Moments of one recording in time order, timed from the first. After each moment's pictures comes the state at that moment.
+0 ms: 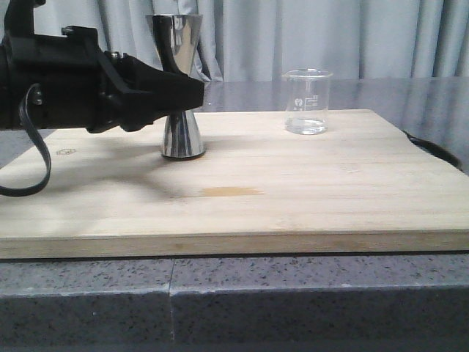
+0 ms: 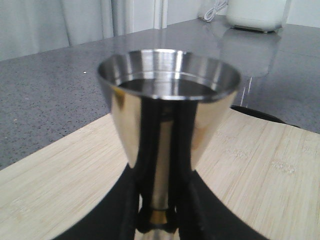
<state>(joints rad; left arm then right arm) -0.44 1.65 -0.62 0.72 -0.97 -0.46 0.07 1.41 -1.18 1.77 1.00 -2.17</state>
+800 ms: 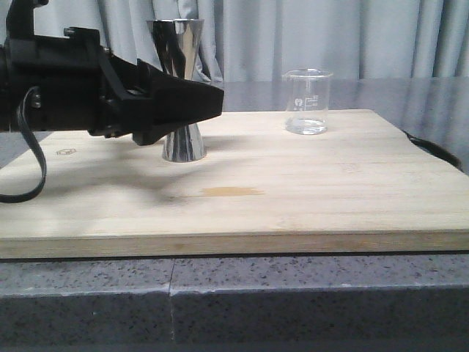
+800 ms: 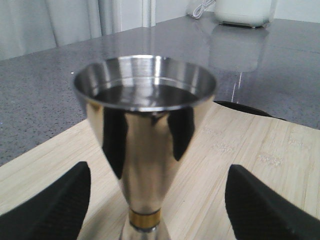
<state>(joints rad) -0.44 1.65 -0.62 0.77 -0.98 -0.46 0.07 1.41 -1.18 1.77 1.00 -2.17</state>
